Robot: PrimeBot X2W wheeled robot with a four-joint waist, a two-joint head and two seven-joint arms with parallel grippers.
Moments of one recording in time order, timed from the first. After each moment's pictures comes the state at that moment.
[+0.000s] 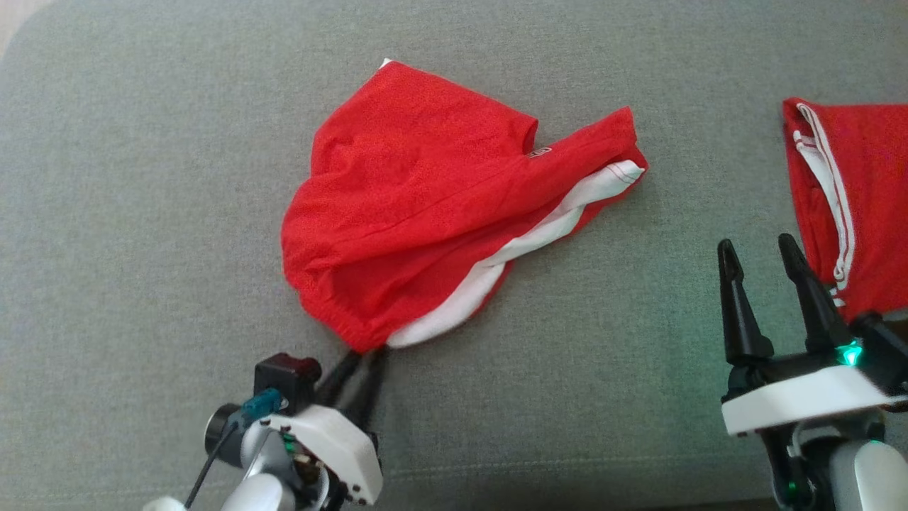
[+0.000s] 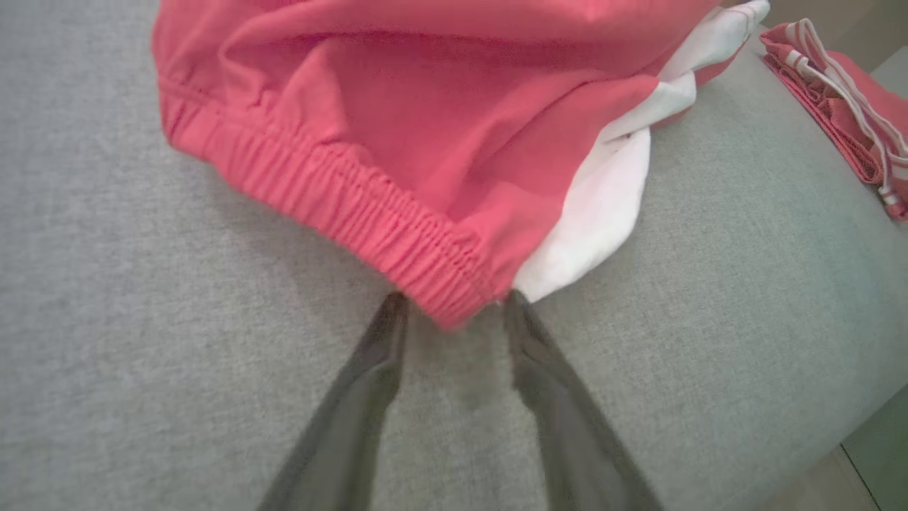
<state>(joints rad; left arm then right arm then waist) -0.04 0.12 -0.42 0.18 -0.32 -0.01 0.01 0.05 -0.07 0.00 -0.17 0.23 0.13 0.04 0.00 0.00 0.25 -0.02</state>
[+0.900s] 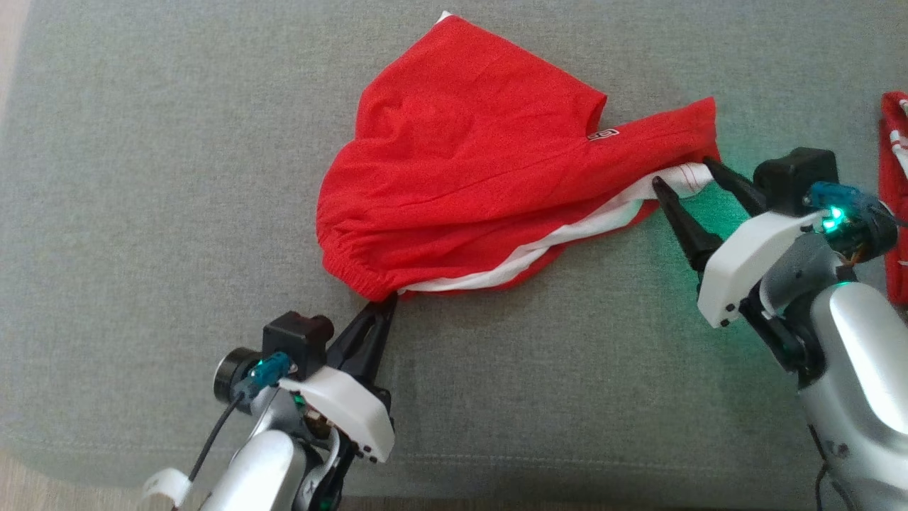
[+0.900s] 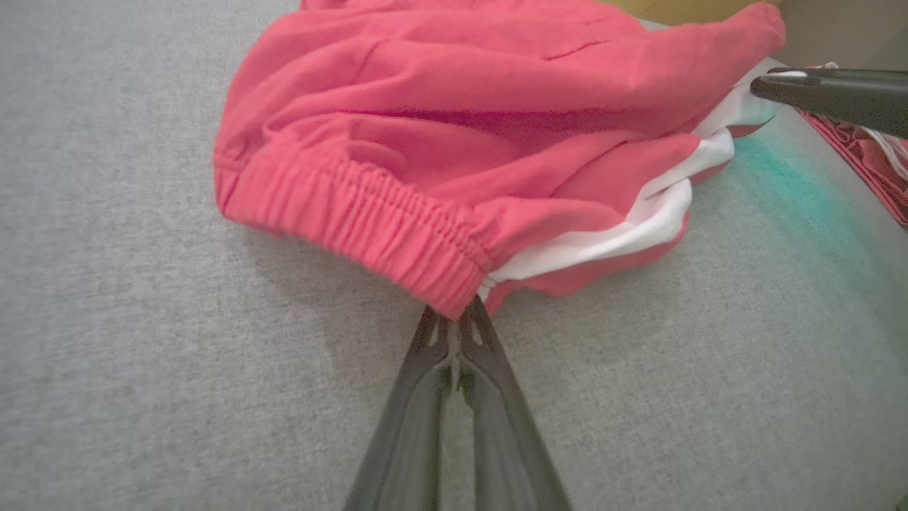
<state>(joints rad) -0.15 0.12 -0.47 0.19 -0.30 -0.03 -0.06 -0.40 -0.32 0.29 0.18 0.32 0.13 0.36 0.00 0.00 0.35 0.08</state>
